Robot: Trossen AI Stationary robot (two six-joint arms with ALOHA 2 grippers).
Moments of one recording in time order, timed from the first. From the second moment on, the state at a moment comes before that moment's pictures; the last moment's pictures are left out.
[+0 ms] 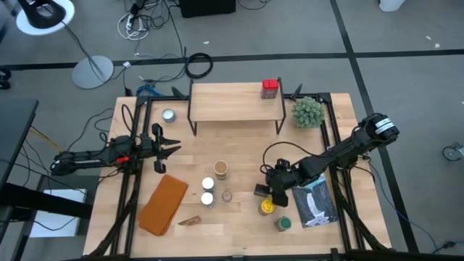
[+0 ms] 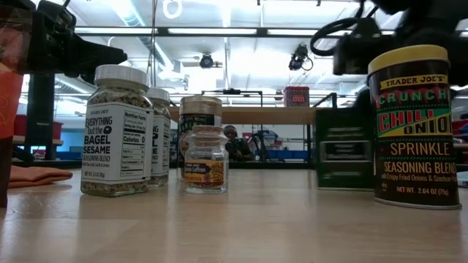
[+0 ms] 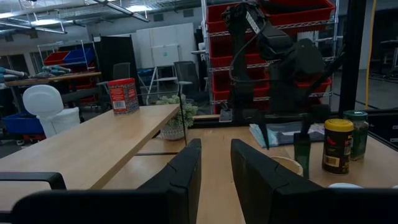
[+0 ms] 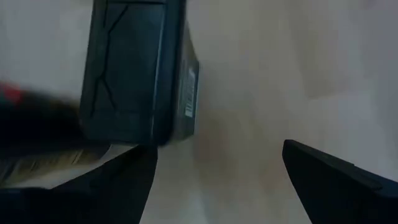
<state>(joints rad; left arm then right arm) 0.07 0.01 0.01 0.13 -0.08 0.10 0.39 1.51 0.80 -0.41 0.22 0.55</state>
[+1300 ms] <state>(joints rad) 0.07 0.01 0.01 0.13 -0.08 0.10 0.26 1.74 1.40 -0.95 0.13 0.28</state>
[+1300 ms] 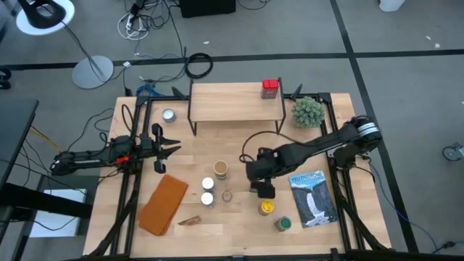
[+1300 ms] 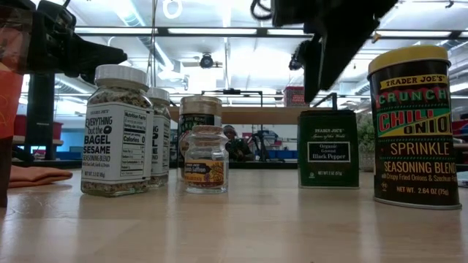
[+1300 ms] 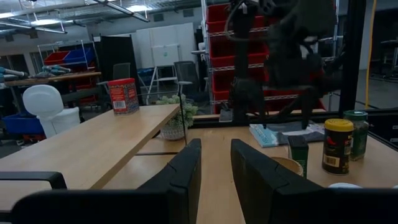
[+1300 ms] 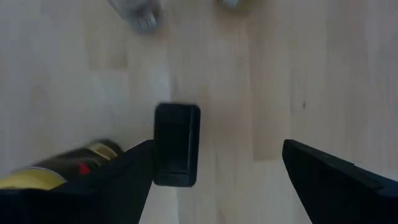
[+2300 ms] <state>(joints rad) 0.07 0.01 0.01 0.13 -0.08 0.10 0.27 1.86 1.49 -1.01 0.06 0.39</state>
